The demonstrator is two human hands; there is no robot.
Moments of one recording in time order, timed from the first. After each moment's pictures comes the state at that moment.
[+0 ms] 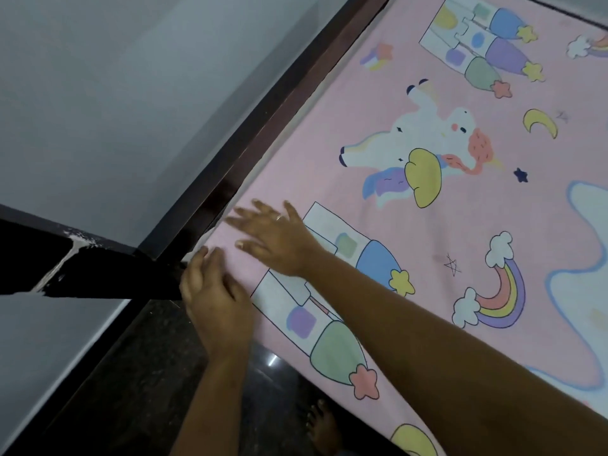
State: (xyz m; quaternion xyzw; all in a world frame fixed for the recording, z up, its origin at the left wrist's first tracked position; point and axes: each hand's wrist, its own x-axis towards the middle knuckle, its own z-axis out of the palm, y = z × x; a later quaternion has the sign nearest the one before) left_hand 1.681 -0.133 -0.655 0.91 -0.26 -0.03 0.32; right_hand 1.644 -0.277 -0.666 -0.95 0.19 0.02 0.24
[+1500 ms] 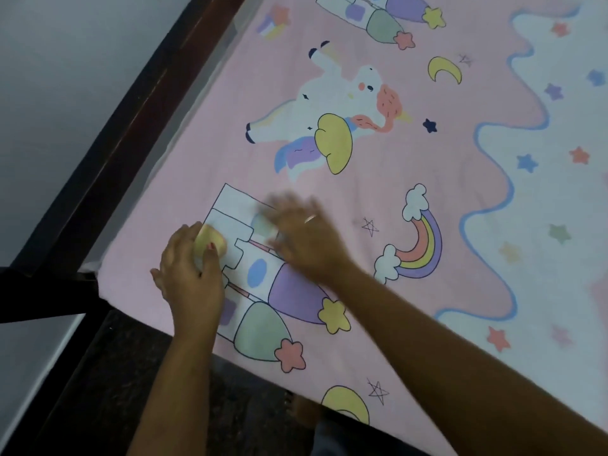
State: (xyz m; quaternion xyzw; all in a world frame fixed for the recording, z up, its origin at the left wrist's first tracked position) left_hand 1.616 -0.184 -0.635 0.88 -0.30 -0.17 0.34; right_hand 1.476 -0.302 -0.678 -0.93 0.30 -0.09 0.20
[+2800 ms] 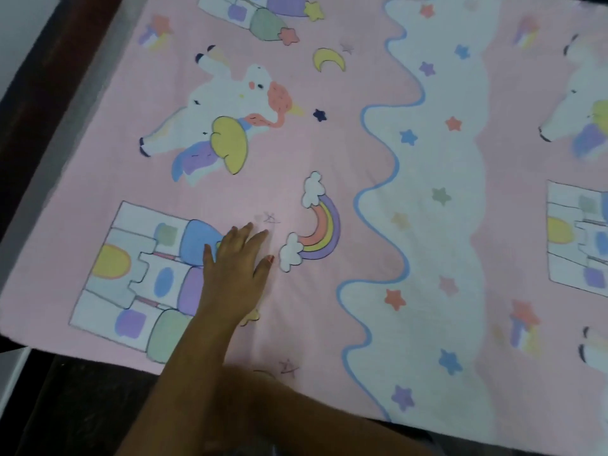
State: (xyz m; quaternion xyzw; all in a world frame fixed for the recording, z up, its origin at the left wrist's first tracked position) left_hand 1.469 -0.240 -0.629 0.75 -0.61 -0.26 0.04; right_hand 1.372 -0.168 -0.667 -0.86 0.26 0.07 0.44
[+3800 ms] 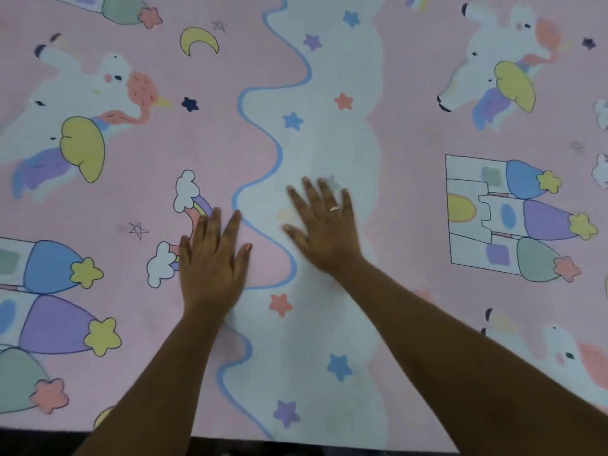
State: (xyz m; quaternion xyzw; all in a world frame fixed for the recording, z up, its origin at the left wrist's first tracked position) left_hand 1.320 -0.273 -0.706 0.73 -0.67 -0.13 0.02; right_hand 1.120 -0.341 -0.724 -0.81 0.58 -0.05 0.07
